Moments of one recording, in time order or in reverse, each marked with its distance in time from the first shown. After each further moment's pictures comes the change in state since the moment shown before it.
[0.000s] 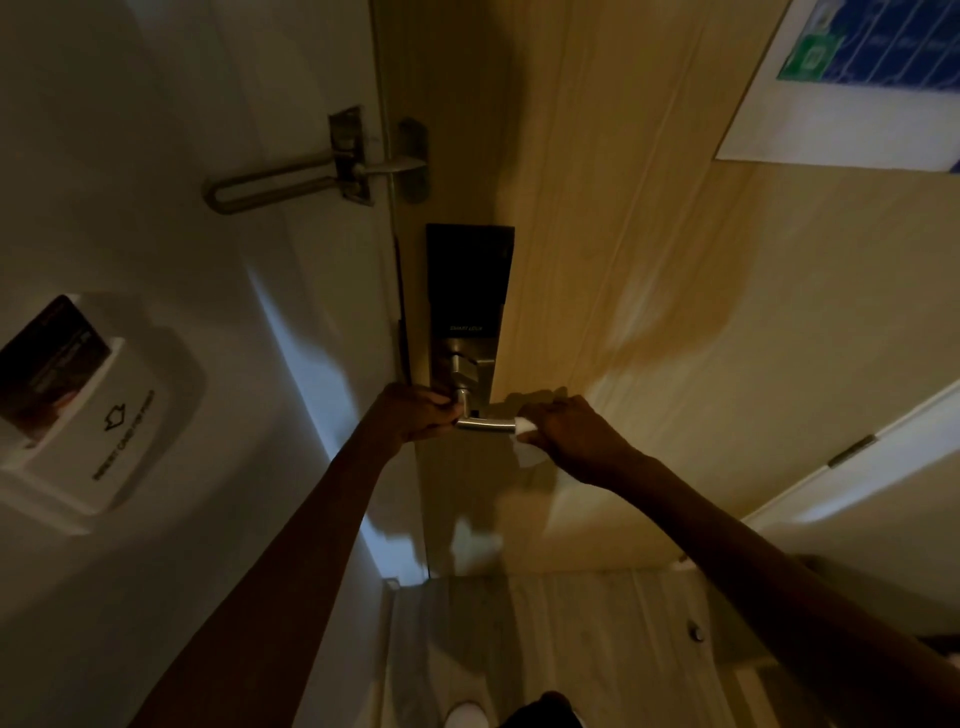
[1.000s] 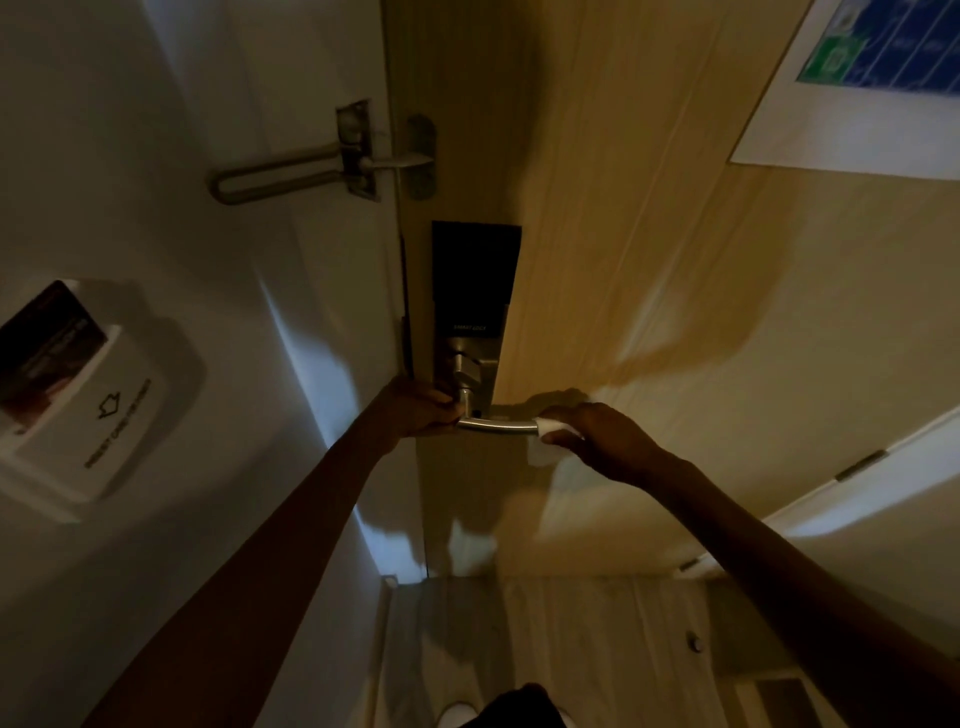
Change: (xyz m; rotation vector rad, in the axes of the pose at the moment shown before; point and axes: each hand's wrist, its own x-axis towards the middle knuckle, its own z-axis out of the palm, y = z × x) left_hand 0.006 -0.007 -0.002 -0.166 -0.068 0.121; right_hand -0.015 0.021 -0.019 0.253 -0.037 0.043
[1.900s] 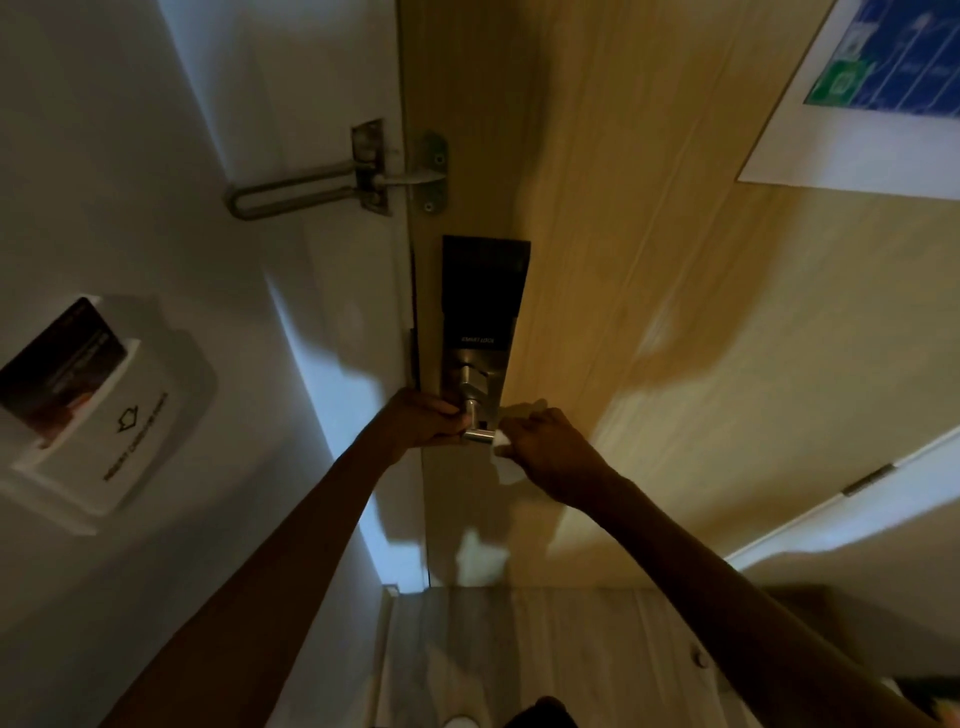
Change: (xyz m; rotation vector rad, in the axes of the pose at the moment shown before) left_hand 0.000 0.000 0.004 -0.069 0.020 -0.008; right_hand 0.032 -0.040 0.040 -0.369 0.077 -0.140
